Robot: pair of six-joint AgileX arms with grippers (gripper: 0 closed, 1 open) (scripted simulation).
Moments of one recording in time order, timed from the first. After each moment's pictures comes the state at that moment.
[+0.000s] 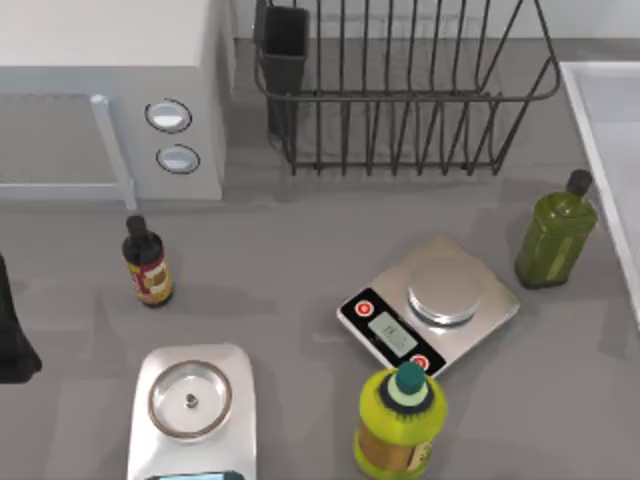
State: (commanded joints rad) left arm 0.00 0.00 0.00 0.00 0.00 0.00; right arm -0.33 2.12 1.94 -1.40 0.00 -1.48
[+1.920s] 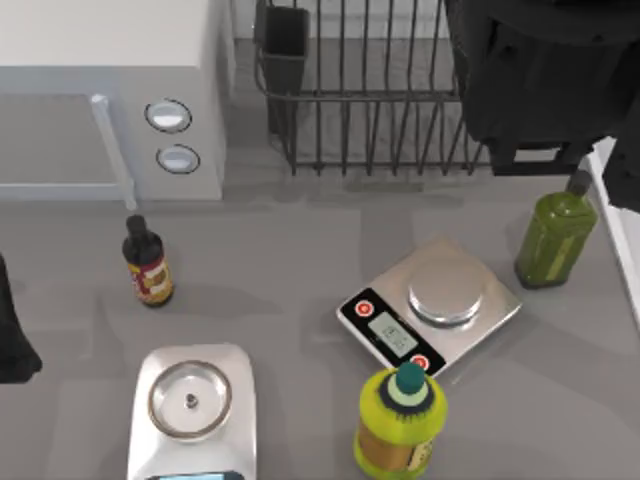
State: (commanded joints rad) left arm 0.00 0.00 0.00 0.00 0.00 0.00; right arm 1.04 1.44 1.44 -0.02 1.06 0.03
